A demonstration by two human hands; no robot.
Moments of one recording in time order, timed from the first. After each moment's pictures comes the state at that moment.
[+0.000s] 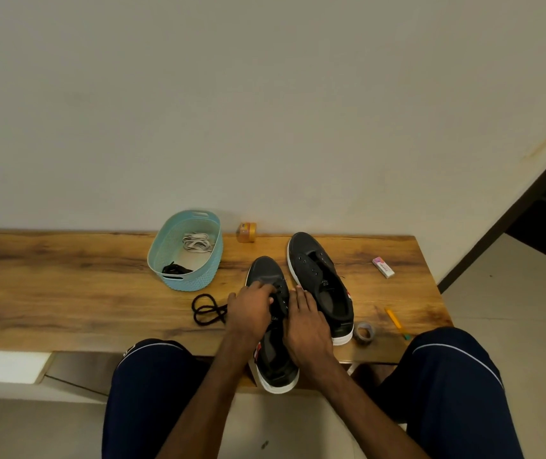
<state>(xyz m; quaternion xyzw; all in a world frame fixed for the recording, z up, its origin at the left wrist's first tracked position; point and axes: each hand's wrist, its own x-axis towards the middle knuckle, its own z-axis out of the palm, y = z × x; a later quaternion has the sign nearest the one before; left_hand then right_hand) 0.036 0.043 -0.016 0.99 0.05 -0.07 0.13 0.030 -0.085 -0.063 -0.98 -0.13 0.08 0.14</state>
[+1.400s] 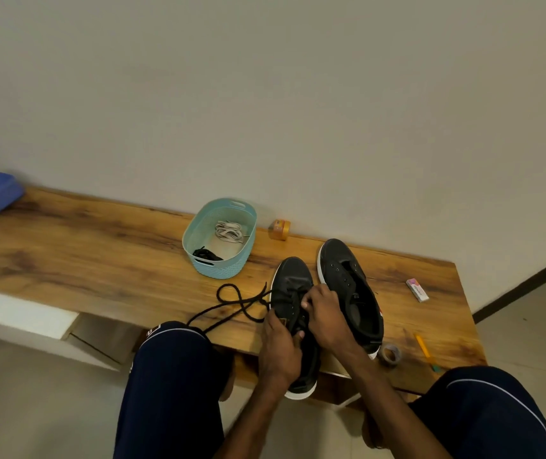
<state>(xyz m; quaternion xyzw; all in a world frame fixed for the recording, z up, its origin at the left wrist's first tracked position) -0.014 0.013 -0.071 0.85 0.27 -0.02 0.46 0.074 -0.079 -0.068 -0.92 -0.19 0.10 0.32</state>
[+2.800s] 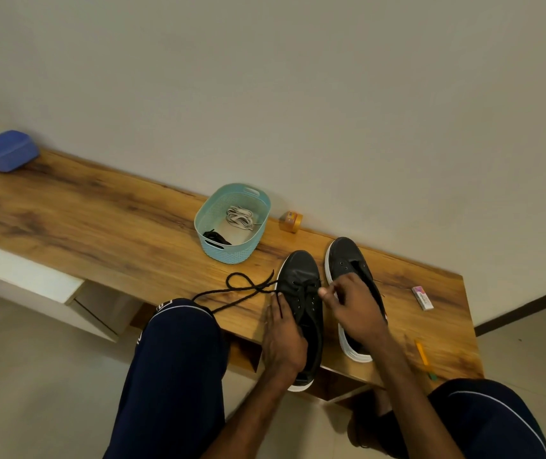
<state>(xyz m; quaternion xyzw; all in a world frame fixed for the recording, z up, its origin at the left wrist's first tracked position) -0.010 0.010 -0.081 0.89 0.26 -0.03 0.38 0.082 -0.109 -0.020 -0.93 -0.19 0.10 0.30</state>
